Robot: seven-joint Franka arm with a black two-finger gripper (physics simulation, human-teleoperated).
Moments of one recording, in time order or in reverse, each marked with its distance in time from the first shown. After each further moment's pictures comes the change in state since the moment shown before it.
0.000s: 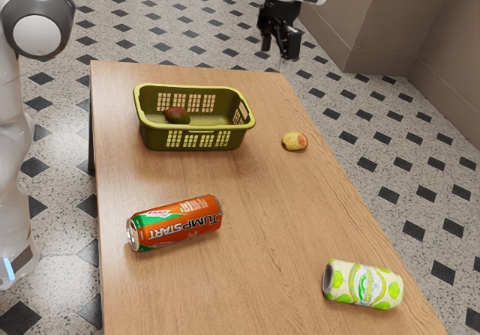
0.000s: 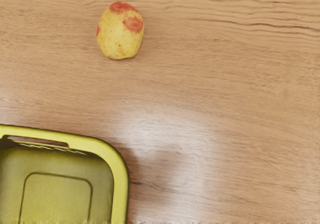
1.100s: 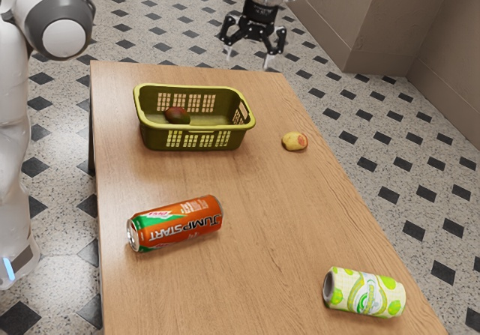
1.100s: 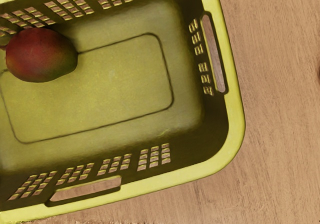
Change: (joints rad) arm 0.092 0.070 0.109 0.005 -0.114 -0.152 -1.025
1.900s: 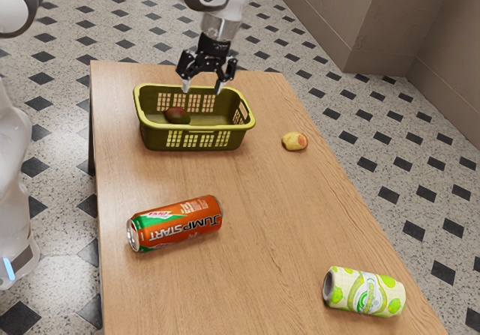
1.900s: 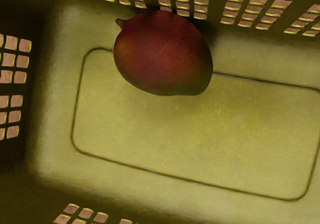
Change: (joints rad) arm -0.026 -0.276 0.050 -0.570 0.139 0.267 -0.394
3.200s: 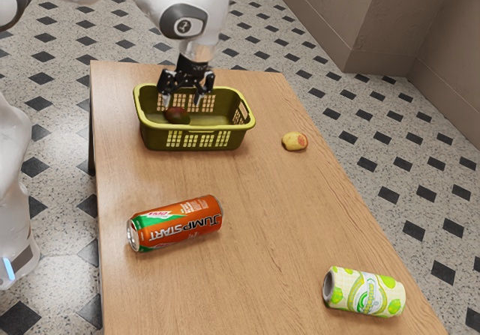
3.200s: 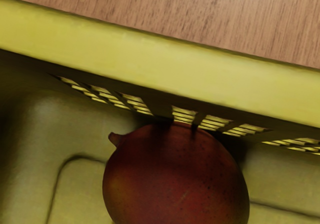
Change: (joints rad) arm 0.006 -0.061 0.076 -0.249 0.169 0.253 -0.010
